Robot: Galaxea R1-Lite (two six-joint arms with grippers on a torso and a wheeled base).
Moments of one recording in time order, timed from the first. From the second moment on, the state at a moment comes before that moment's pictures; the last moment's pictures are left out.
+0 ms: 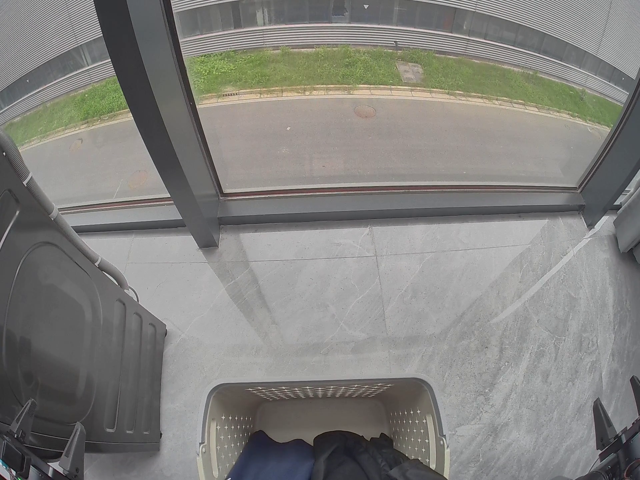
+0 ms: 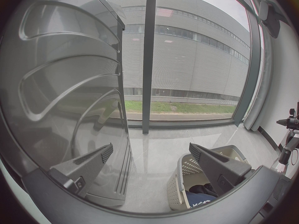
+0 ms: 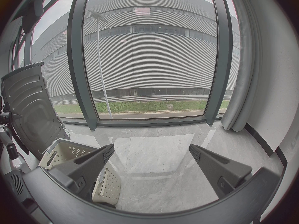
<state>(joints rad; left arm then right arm) -0.01 0.02 -0.02 0.00 0.01 -0.06 -0.01 0.02 -0.02 0.00 -0.02 0.00</state>
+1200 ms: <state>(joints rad) -0.01 0.02 -0.02 0.00 0.01 -0.06 -0.01 0.02 -0.02 0.00 -0.02 0.00</state>
